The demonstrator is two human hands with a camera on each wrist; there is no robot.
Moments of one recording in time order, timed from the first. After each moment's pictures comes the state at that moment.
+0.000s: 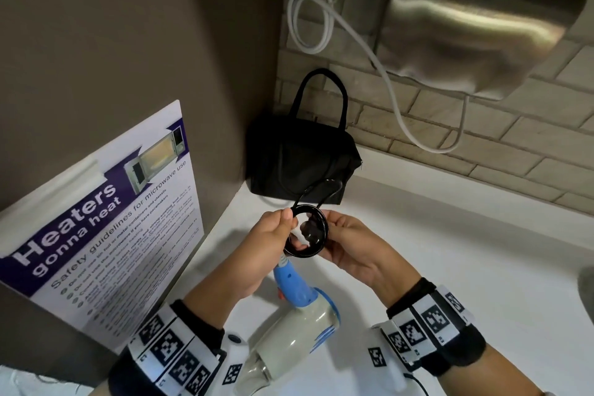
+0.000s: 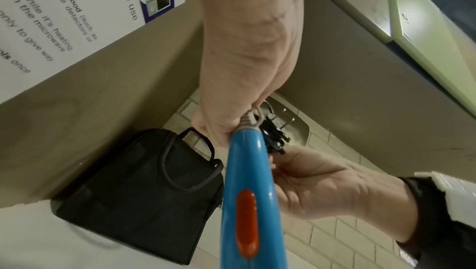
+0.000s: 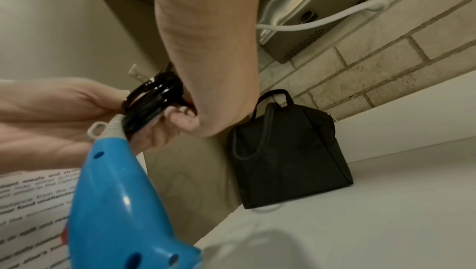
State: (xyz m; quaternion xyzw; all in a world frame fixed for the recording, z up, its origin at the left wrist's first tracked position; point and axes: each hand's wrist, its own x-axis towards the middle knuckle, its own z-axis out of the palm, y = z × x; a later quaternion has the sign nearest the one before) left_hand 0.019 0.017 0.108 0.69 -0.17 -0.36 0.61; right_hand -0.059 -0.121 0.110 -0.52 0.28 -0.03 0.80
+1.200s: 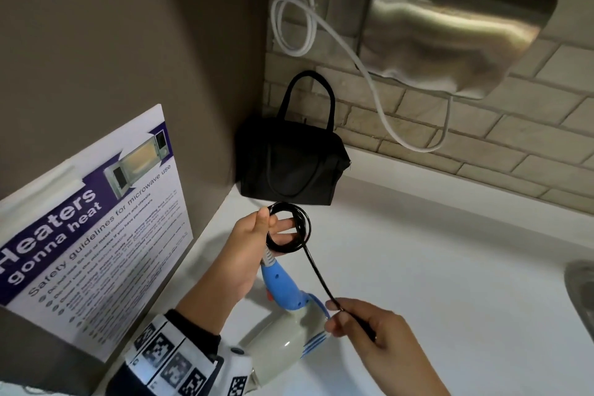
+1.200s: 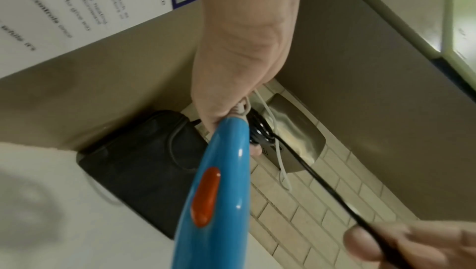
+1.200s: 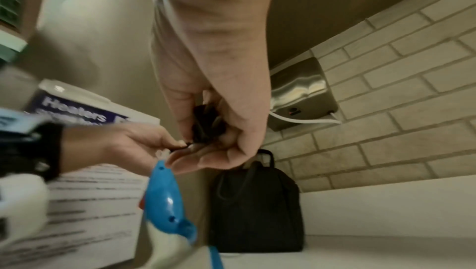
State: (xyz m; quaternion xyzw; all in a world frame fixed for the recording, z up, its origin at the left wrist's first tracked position) left_hand 0.015 0.013 0.108 0.62 -0.12 -0.34 0.70; right_hand -0.187 -0.073 0.098 -0.83 0.27 -0.07 0.49
